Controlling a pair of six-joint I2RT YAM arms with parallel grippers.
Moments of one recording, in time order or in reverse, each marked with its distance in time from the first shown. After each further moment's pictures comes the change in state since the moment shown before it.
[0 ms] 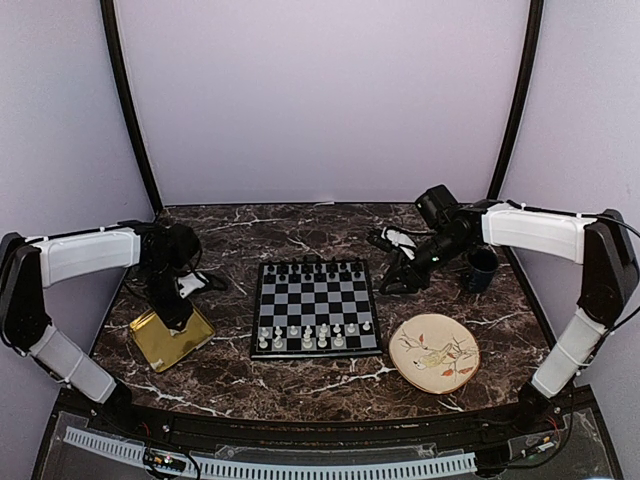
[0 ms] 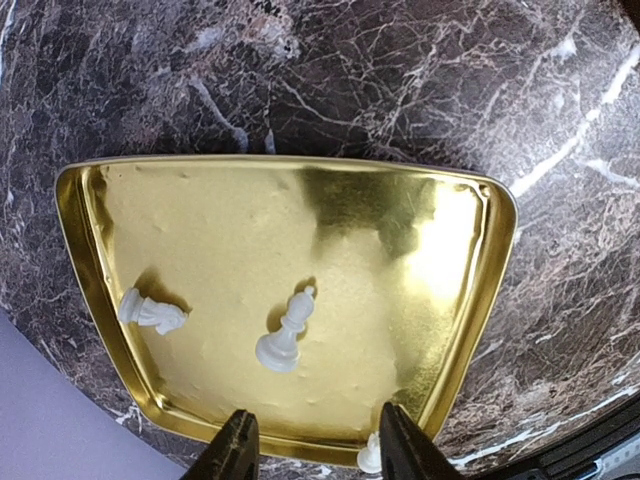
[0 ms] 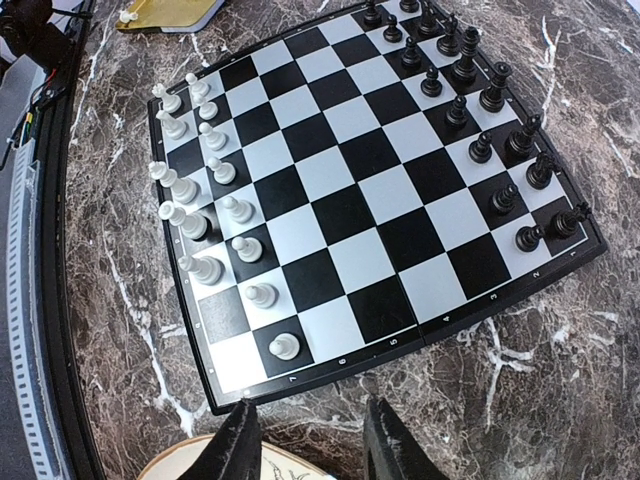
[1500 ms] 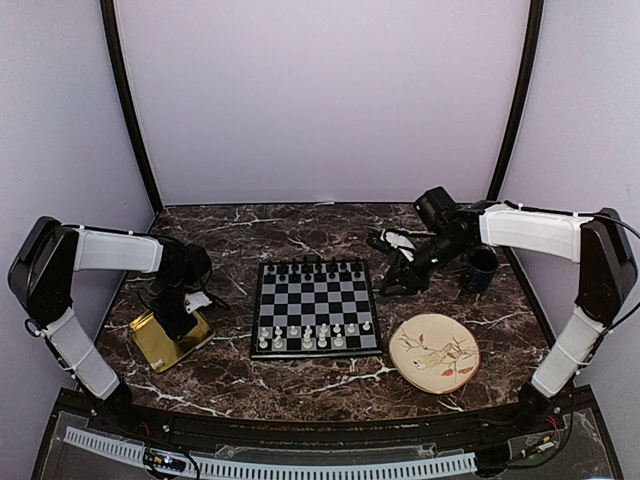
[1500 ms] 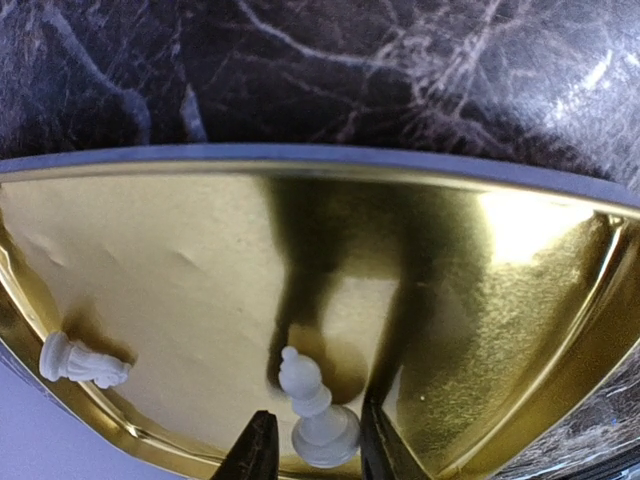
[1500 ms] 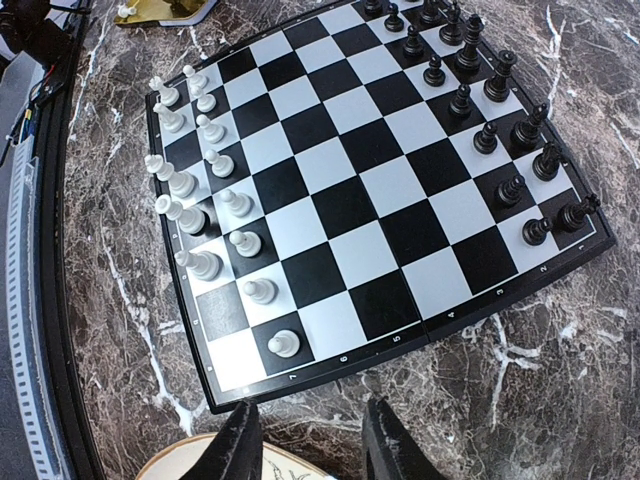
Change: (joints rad) left arm 0.000 0.183 -0.051 0.072 -0.058 -0.009; right arm 0.000 0.016 0.000 -0.005 0.000 -0.002
